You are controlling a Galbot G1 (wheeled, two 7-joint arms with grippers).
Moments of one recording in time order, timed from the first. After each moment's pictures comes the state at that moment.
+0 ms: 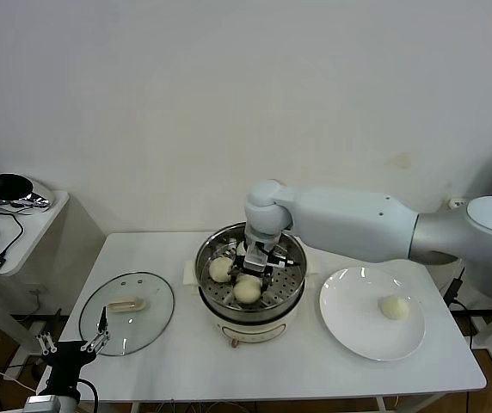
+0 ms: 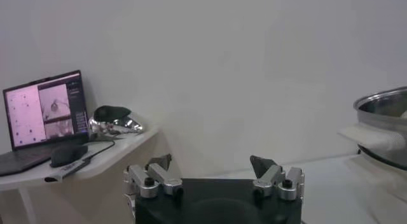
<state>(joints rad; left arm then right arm) 1.74 -1.27 -0.75 -2.10 -0.16 -0.04 -0.16 0.48 1.22 -1.28 1.36 -0.07 0.37 -1.16</state>
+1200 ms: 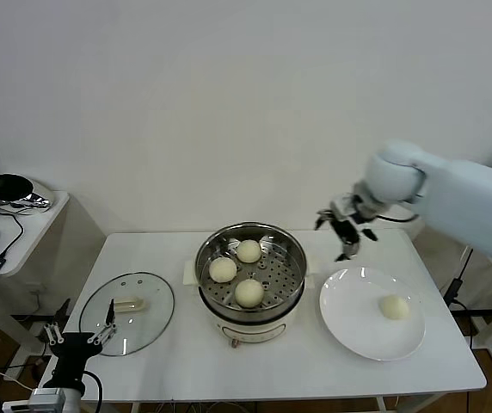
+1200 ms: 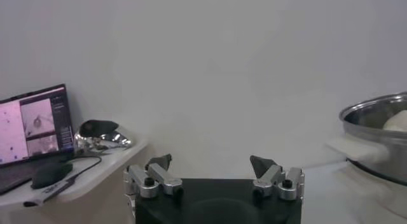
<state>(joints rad) 1.72 -1.23 -0.72 -2.11 -0.15 -0.03 -0.16 0.49 0.61 -1.11 1.55 0.06 -0.23 -1.13</state>
